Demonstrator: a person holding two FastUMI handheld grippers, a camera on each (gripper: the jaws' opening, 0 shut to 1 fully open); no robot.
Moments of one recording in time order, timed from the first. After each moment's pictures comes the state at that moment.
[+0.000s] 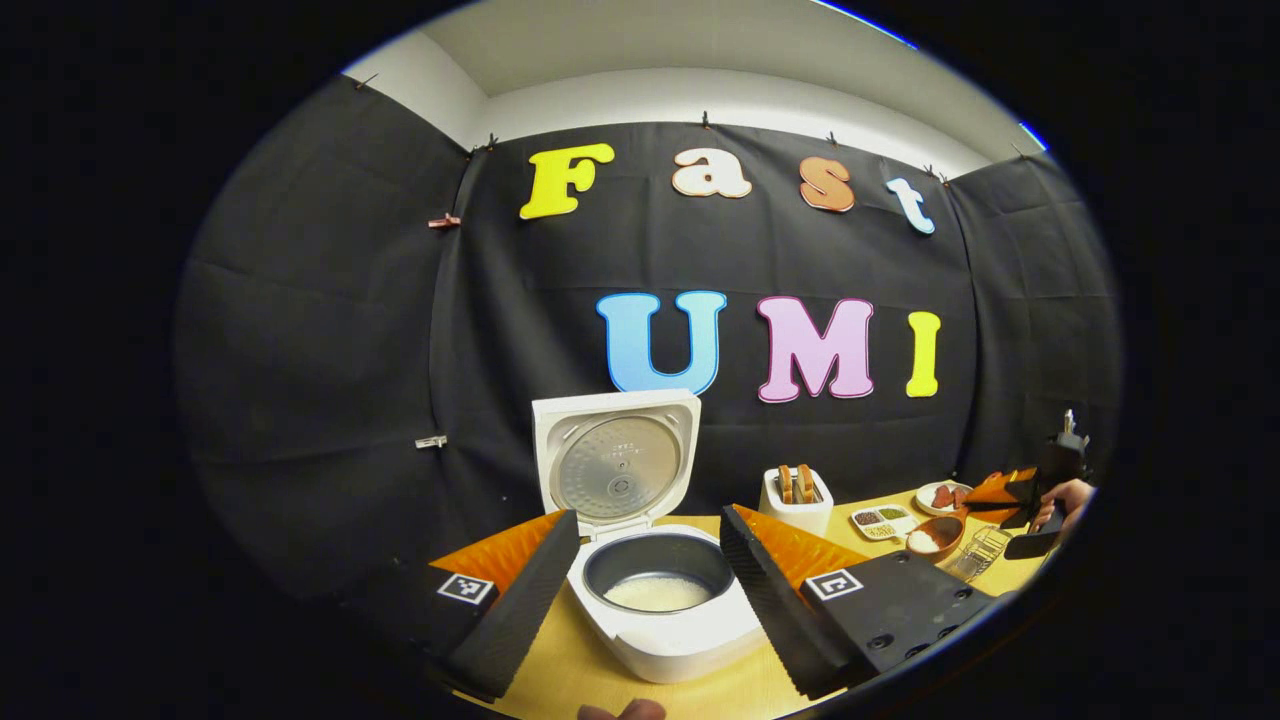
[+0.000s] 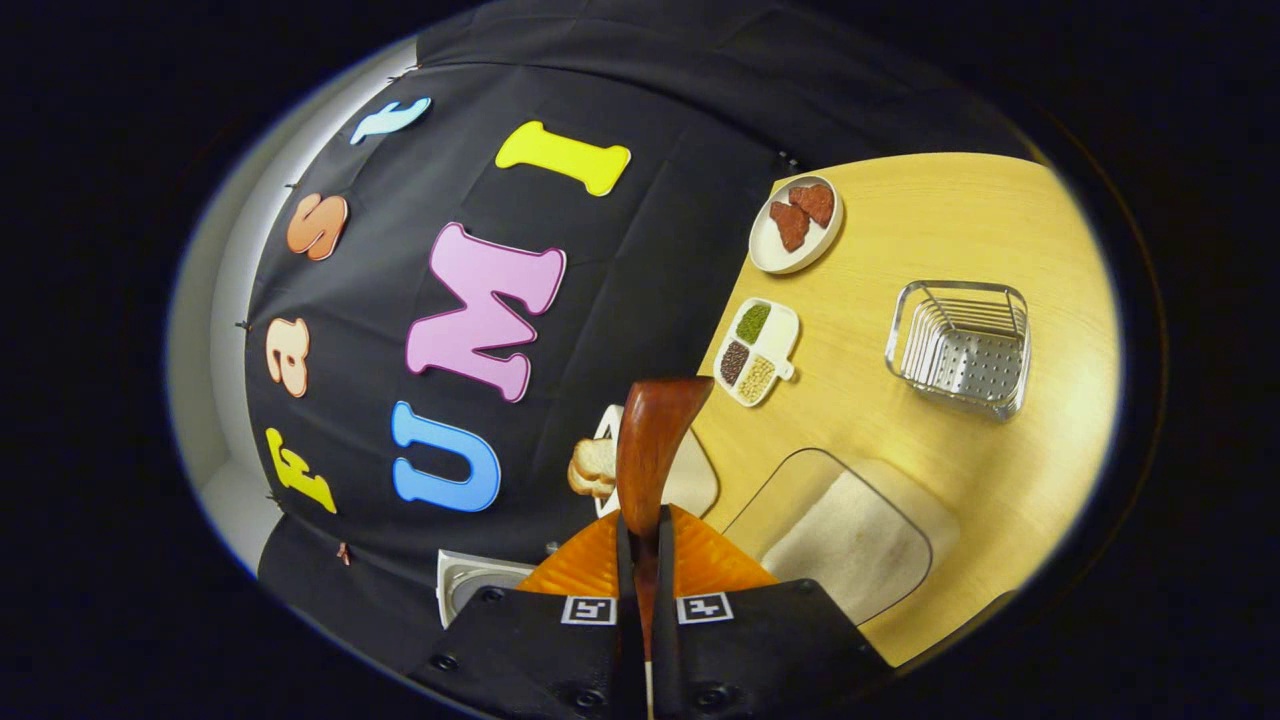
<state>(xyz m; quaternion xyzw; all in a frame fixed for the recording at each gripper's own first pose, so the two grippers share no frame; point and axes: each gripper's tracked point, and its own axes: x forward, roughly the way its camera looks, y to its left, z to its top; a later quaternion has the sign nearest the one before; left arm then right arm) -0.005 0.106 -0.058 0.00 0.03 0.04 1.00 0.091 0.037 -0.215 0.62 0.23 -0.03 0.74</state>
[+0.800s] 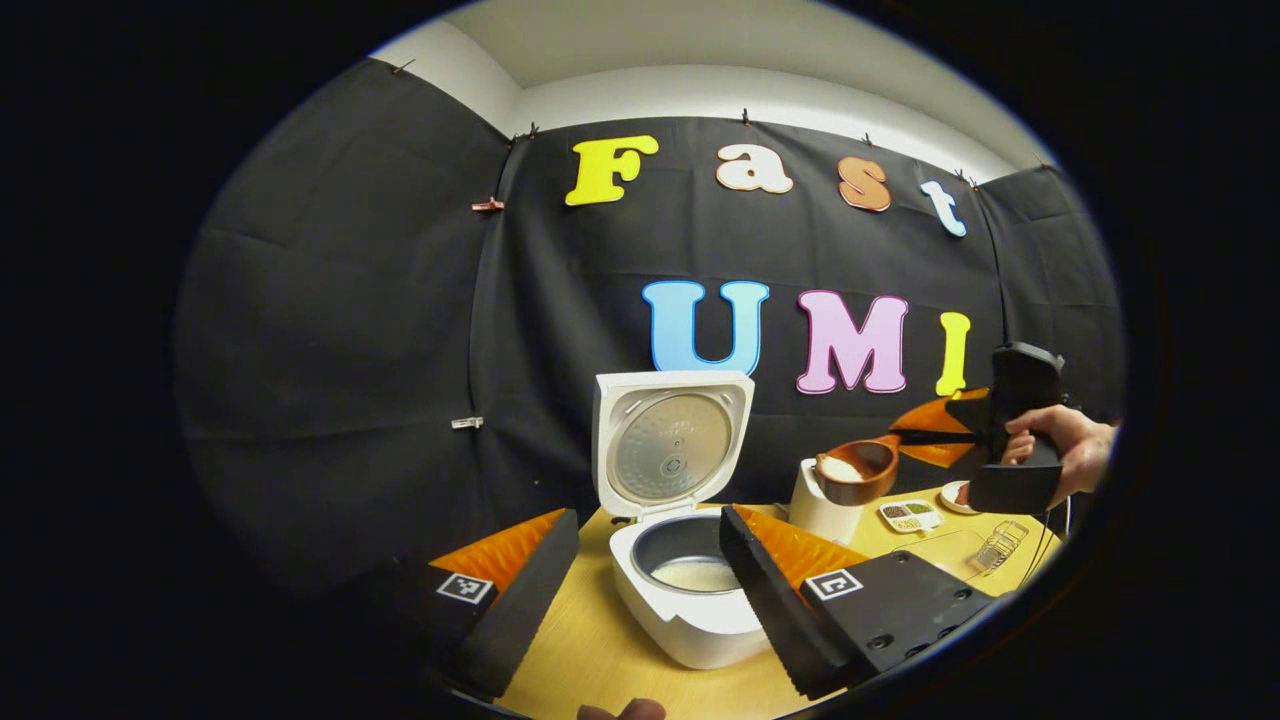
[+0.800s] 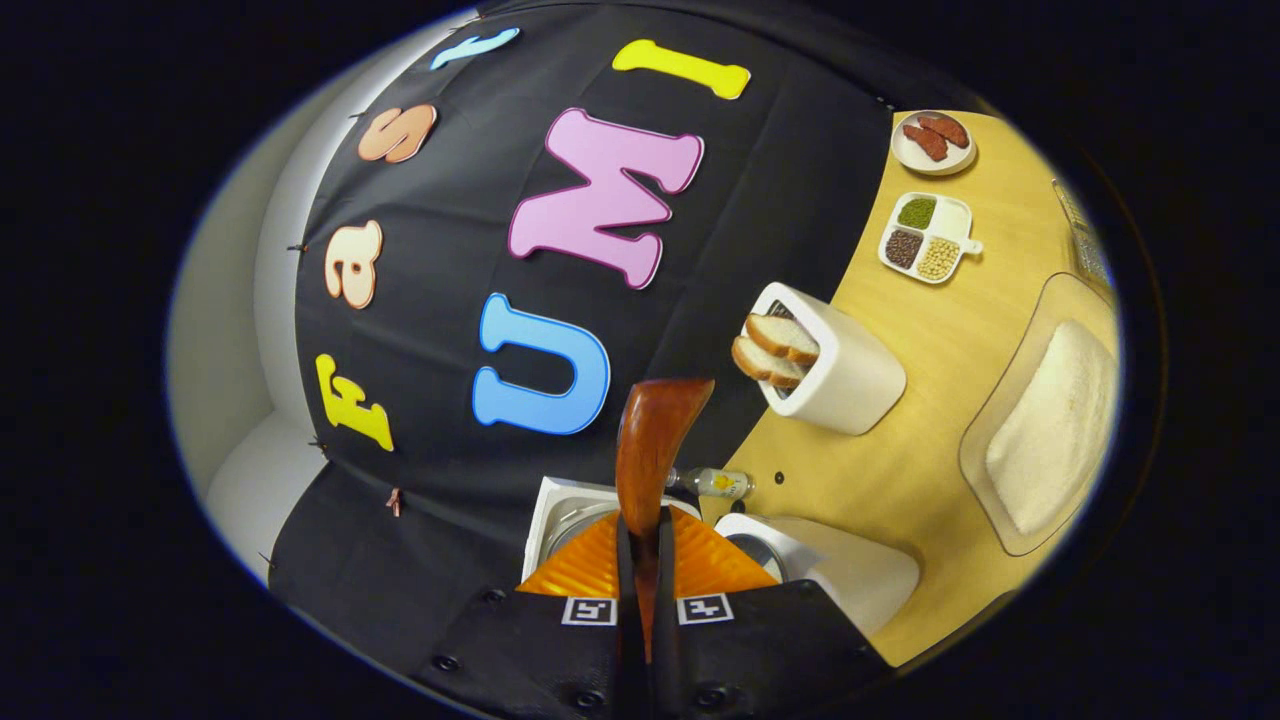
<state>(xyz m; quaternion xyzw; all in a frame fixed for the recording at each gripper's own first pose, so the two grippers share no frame) -0.031 0.162 -0.083 -0.02 0.04 0.08 1.00 0.146 0.246 -0.104 0.62 0.24 0.10 0.74</state>
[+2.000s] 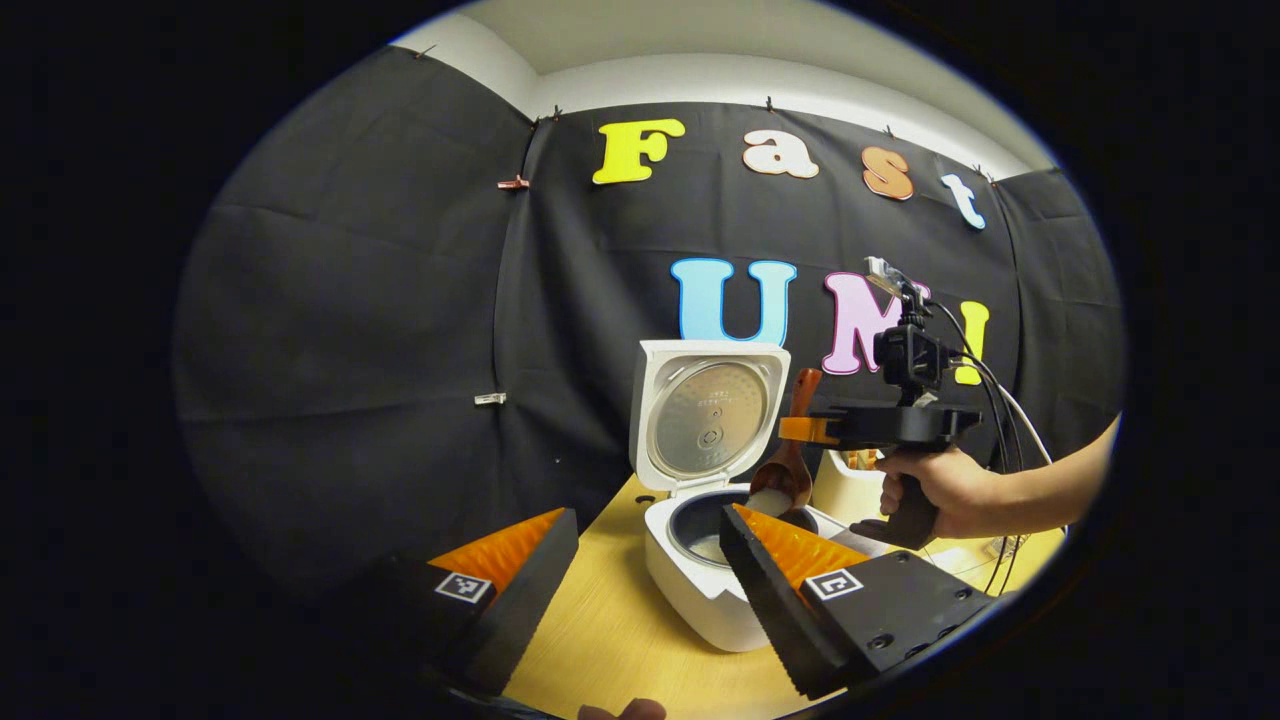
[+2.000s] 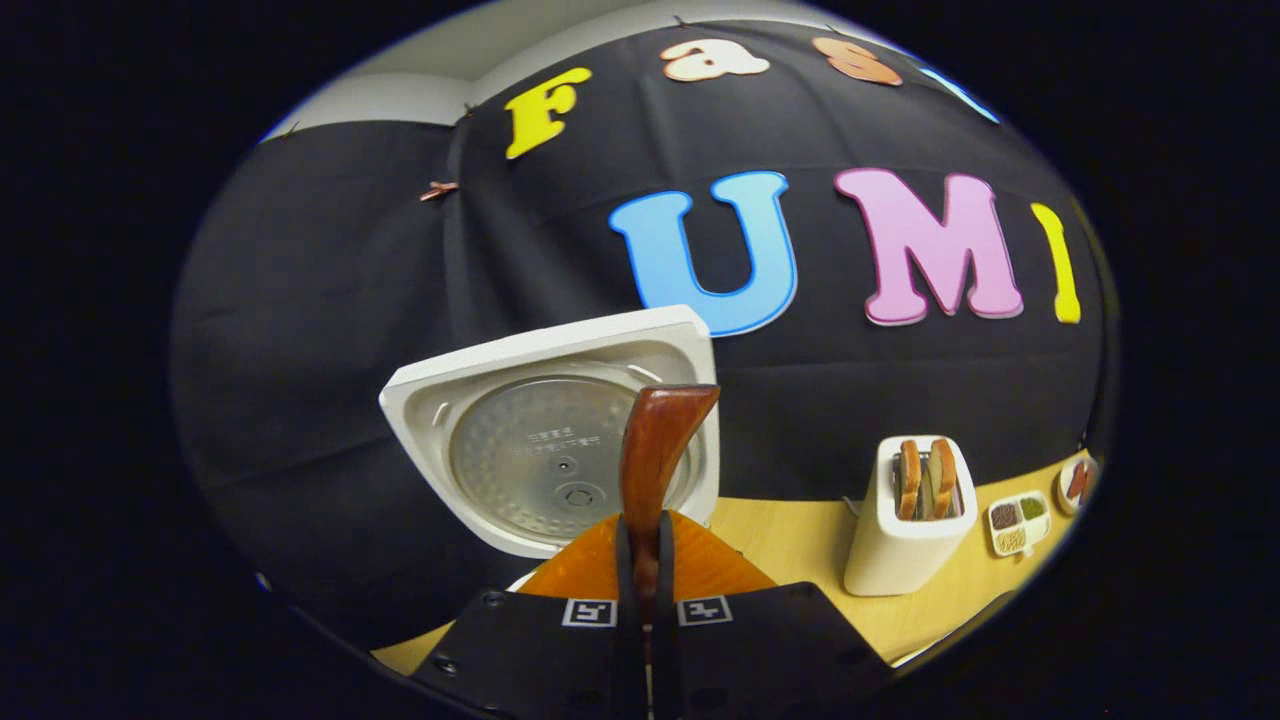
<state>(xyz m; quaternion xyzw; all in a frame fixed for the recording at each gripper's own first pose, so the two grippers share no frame) -0.041 0.199 -0.117 -0.03 0.07 0.09 0.99 0.163 0.420 -0.111 0.12 0.13 0.29 0.94</state>
